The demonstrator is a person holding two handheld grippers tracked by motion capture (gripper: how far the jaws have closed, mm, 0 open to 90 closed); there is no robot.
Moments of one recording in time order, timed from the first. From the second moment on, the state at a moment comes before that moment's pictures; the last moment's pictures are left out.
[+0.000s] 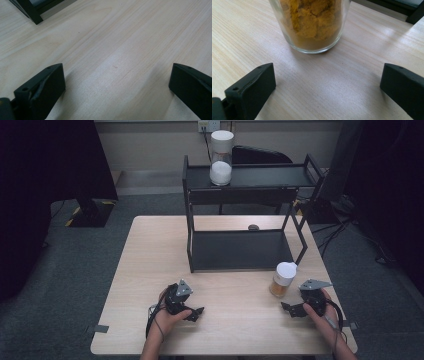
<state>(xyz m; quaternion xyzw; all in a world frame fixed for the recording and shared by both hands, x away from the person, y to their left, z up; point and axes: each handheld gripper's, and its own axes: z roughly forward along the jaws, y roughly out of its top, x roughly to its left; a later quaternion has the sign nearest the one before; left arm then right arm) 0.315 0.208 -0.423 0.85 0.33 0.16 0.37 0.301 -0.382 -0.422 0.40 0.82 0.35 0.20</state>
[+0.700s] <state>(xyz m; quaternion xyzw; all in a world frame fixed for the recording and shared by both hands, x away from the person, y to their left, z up) 0.314 0.208 -0.423 0.85 0.33 0.16 0.37 0.312 -0.388 -0.406 0.40 0.80 0.41 0.19</state>
